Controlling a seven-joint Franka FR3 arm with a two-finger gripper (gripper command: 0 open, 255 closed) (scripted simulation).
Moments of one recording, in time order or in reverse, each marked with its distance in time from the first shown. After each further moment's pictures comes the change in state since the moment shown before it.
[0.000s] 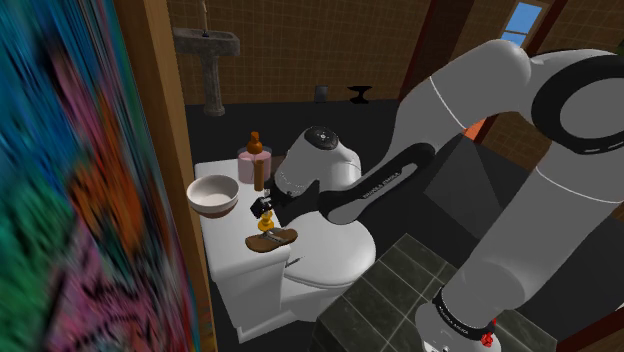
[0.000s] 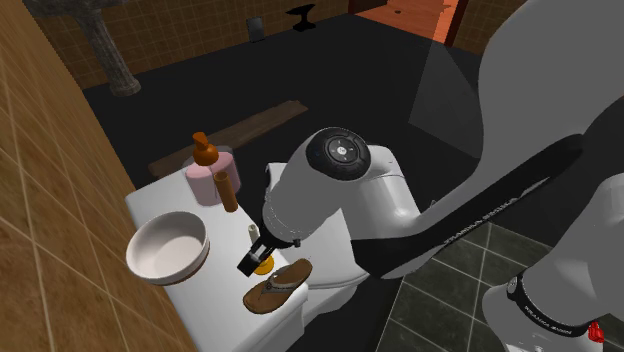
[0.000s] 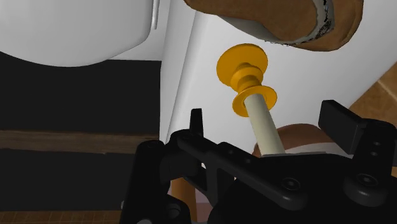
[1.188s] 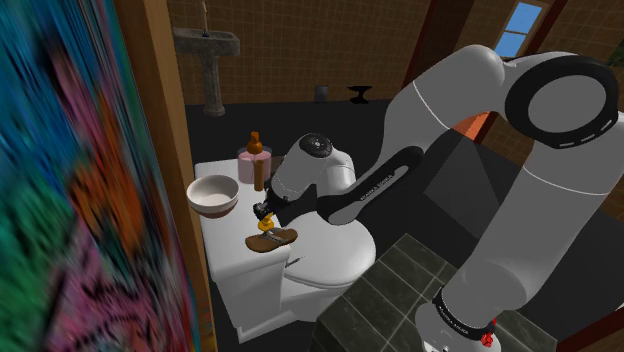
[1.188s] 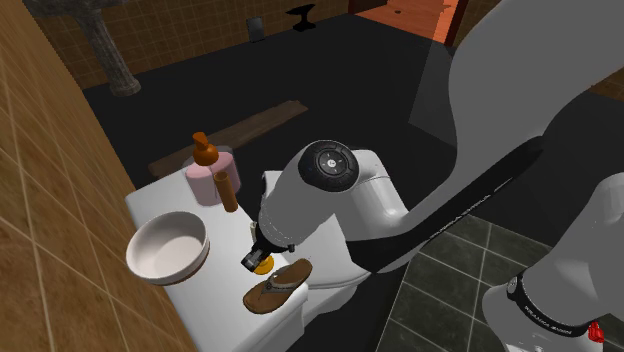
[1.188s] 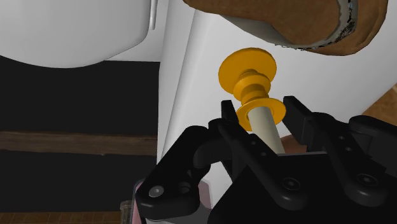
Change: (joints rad) arm 0.022 0.087 -0.046 0.045 -0.163 0.023 0.124
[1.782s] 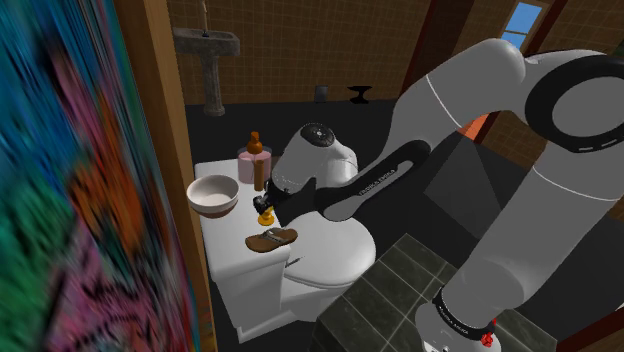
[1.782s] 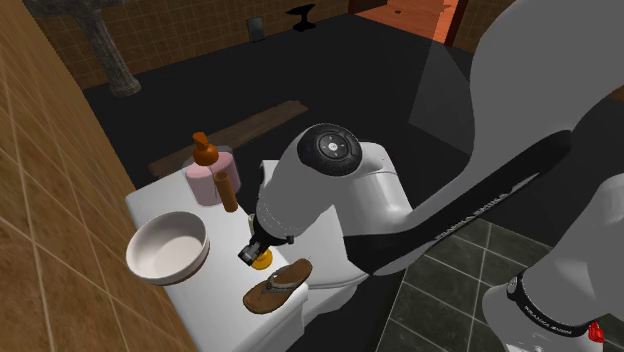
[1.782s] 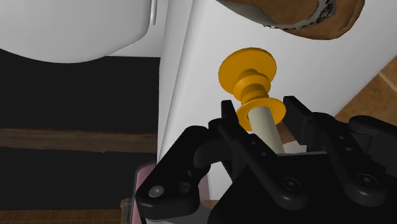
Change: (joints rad) arm -0.031 -0.066 0.053 -0.011 0.159 -0.039 -0.130
